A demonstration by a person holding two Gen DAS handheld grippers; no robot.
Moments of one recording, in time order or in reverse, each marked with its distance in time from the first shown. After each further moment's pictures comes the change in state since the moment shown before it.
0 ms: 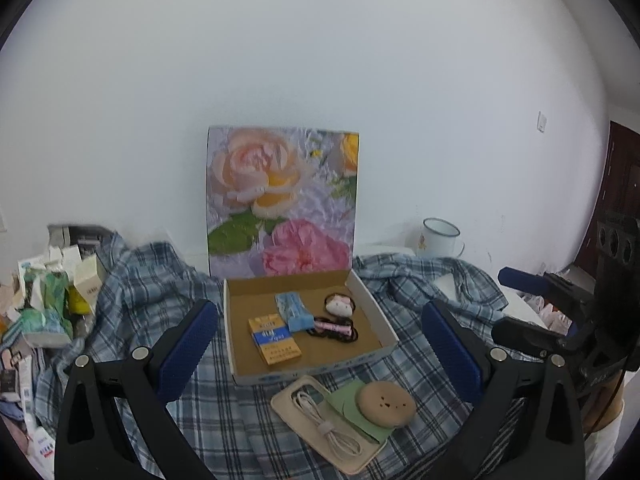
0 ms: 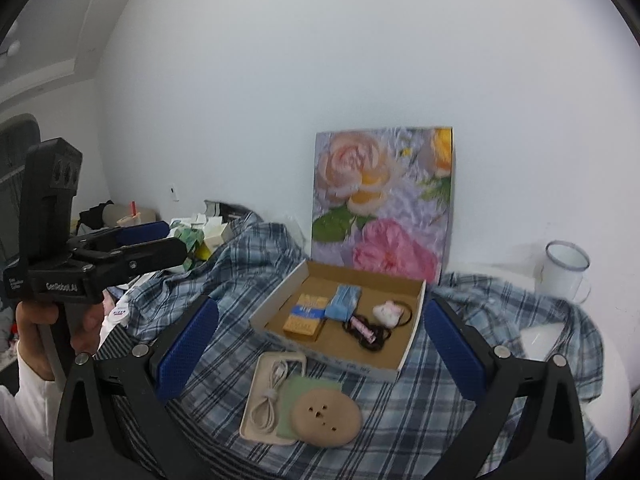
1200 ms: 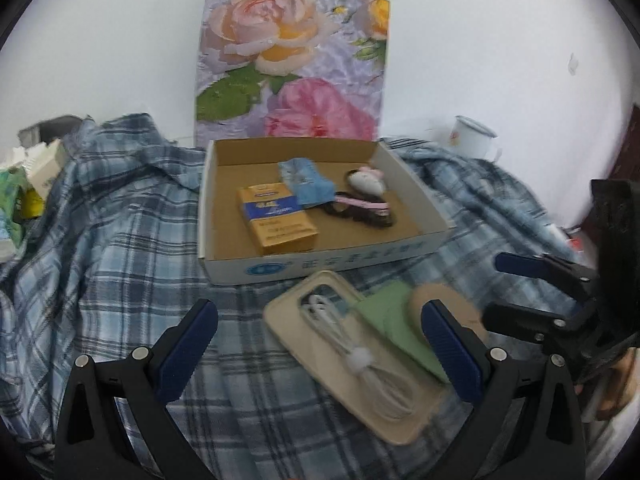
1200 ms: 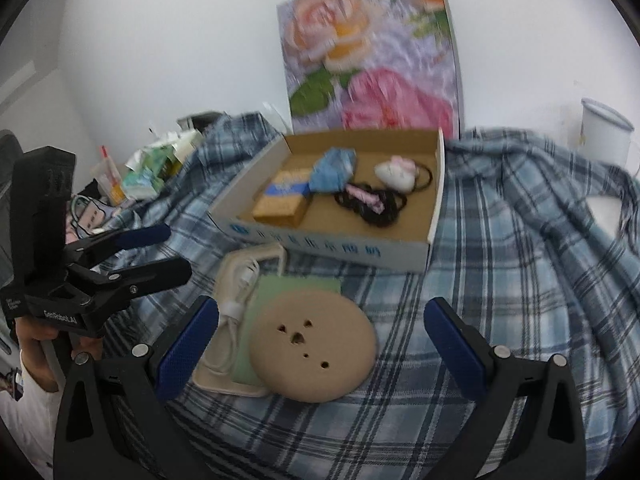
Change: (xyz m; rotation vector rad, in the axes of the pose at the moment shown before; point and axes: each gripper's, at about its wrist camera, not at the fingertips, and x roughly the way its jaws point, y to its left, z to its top) left arm 0.106 0.023 -0.104 -0.024 0.280 0.035; right arm 0.103 -0.034 -0.100 0.158 0.320 0.035
